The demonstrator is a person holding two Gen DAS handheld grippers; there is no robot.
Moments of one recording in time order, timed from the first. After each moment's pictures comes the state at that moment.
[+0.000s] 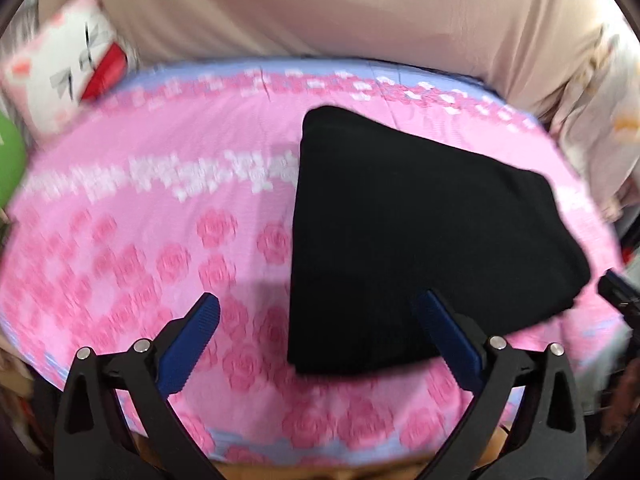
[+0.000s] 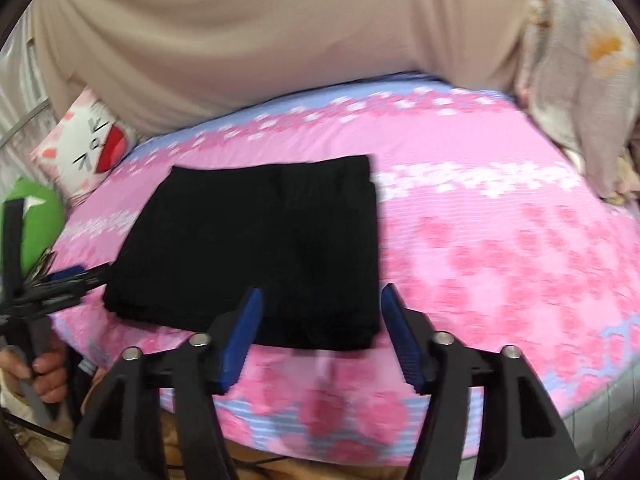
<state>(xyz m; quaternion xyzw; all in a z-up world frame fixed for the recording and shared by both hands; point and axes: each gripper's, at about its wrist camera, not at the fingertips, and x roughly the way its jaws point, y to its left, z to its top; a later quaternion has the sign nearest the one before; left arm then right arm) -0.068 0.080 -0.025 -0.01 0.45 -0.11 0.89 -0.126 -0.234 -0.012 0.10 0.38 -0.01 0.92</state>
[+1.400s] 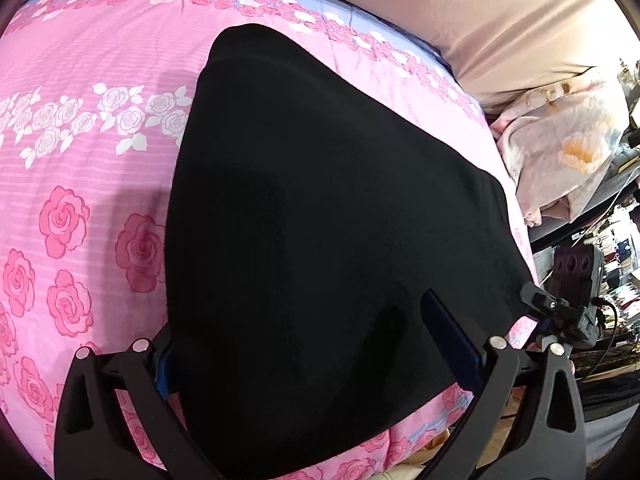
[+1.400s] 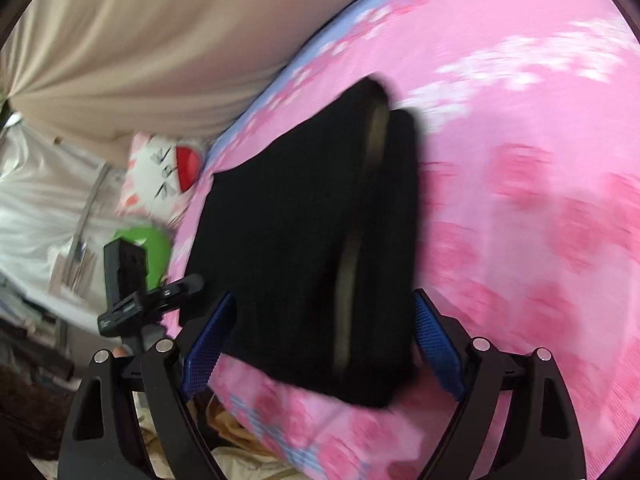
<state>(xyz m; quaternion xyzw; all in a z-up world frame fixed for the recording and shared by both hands) 0.010 0.050 -0.068 -0.12 0.55 -0.25 0.79 -0.029 -0.290 -0.080 0.32 0.47 0.22 0.80</state>
